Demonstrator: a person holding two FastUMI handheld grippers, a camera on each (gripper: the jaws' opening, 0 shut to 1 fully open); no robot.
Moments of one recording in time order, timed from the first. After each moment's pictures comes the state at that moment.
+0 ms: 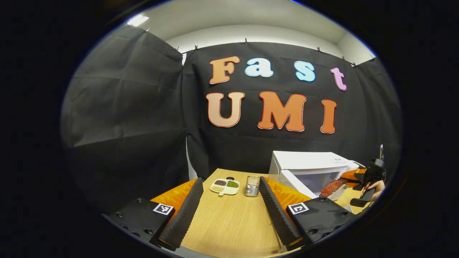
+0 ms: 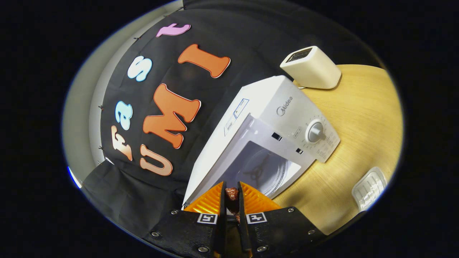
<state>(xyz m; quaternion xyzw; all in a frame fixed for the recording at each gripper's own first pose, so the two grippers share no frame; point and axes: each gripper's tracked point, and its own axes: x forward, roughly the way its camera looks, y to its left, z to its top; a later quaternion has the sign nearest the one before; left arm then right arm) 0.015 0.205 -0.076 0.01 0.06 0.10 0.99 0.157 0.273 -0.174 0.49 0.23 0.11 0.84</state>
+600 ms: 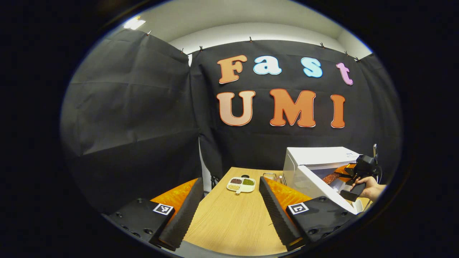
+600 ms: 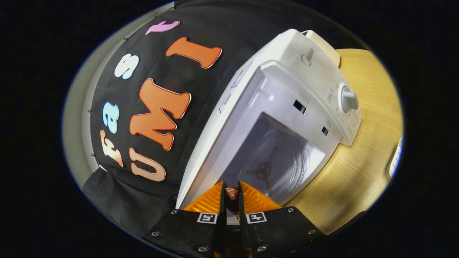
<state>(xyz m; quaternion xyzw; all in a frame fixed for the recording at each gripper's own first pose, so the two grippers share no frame) -0.011 0.251 -0.072 0.03 0.07 0.14 0.99 0.208 0.339 -0.209 0.51 0.24 0.08 0.82</state>
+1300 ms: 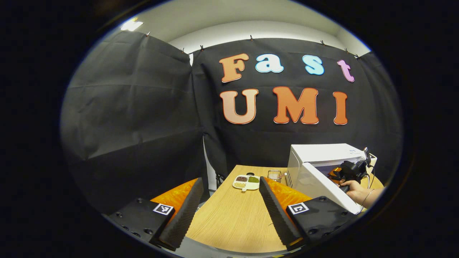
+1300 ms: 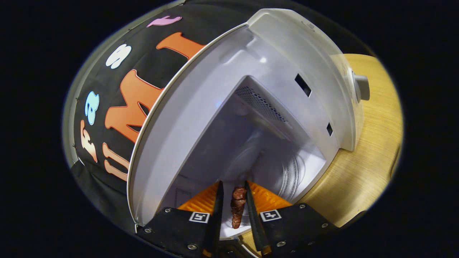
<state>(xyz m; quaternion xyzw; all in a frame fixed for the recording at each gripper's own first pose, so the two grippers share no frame) -0.018 0.257 -0.074 0.04 0.08 0.14 0.99 0.258 0.331 -0.262 0.44 0.23 0.00 0.87</state>
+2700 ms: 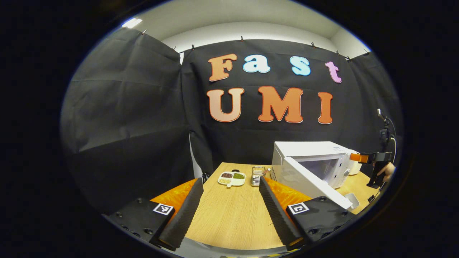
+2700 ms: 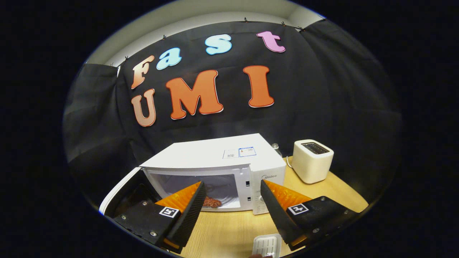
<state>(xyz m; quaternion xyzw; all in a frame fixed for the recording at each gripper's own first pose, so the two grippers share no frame) -0.033 0.219 -0.104 0.02 0.07 0.08 0.99 0.117 0.170 -0.110 0.06 0.10 0.10 0.99</state>
